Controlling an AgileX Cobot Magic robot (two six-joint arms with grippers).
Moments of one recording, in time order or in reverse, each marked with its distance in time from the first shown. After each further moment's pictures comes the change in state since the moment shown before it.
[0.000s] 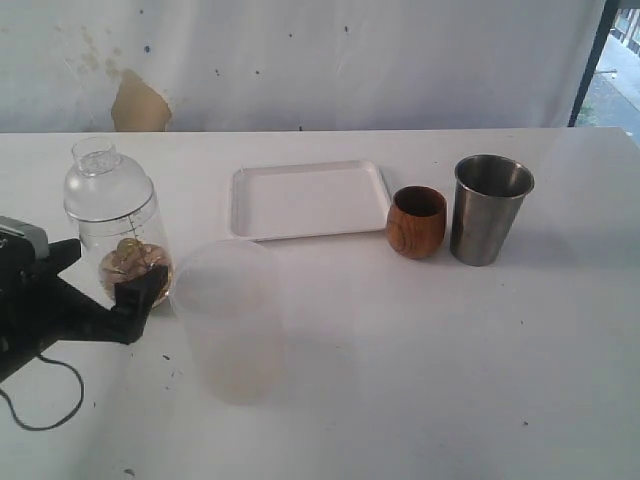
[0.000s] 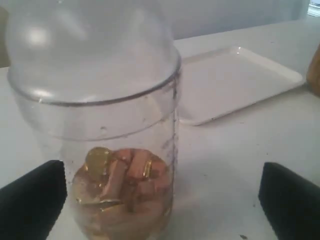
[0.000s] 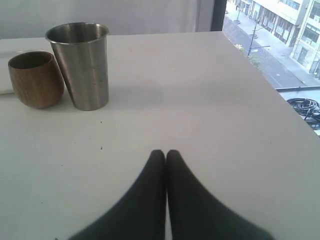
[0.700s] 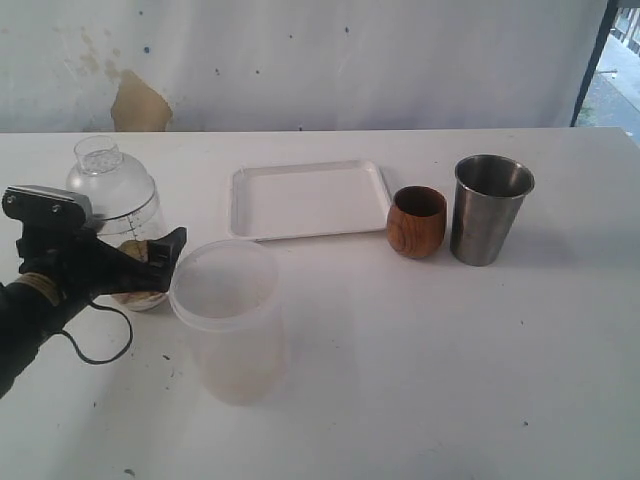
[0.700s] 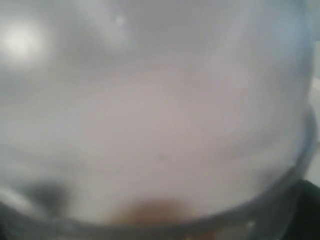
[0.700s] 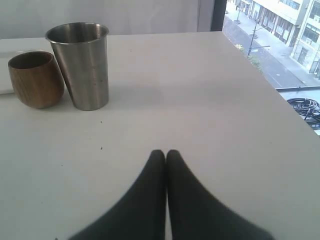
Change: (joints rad) left arm 0.000 0.240 -0.250 -0.094 -0.030 0.012; right arm 0.000 0.000 0.000 0.000 0.000 0.000
